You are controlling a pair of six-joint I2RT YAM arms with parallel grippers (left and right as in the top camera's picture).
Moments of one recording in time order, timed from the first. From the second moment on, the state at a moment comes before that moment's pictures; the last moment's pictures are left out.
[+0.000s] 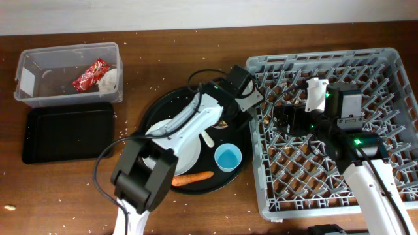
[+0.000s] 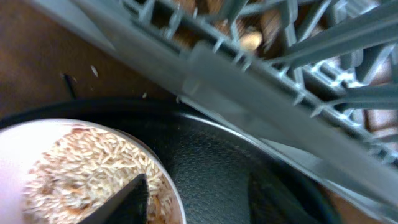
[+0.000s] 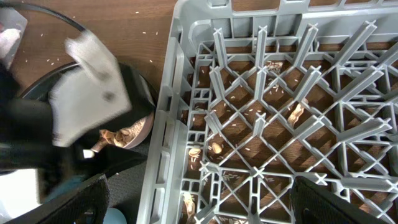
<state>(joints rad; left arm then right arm) -0.67 2.13 1.69 -0.76 0.16 0.27 0.04 1.17 0.98 -0.61 -0.23 0.08</state>
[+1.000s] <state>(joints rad) -0.67 2.20 1.84 -0.95 -0.02 0.18 0.04 1.17 0.98 -0.61 -0.23 0.08</state>
